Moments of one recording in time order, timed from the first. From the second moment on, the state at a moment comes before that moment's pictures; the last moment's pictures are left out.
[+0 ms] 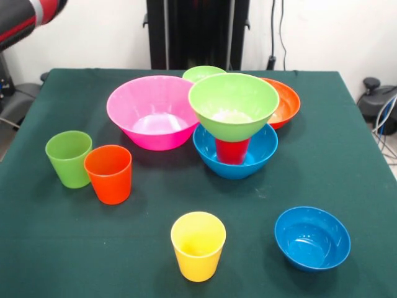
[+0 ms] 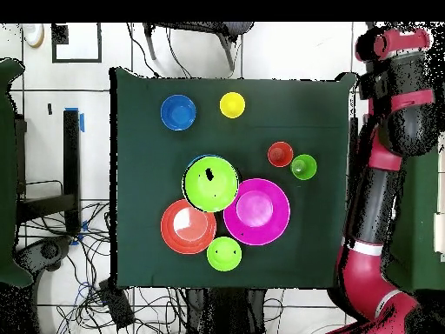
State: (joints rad) arm -1.31 0.33 1.82 1.22 -0.58 0.33 0.63
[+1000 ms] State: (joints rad) arm -1.04 0.05 1.87 0.56 -0.40 0.74 0.63
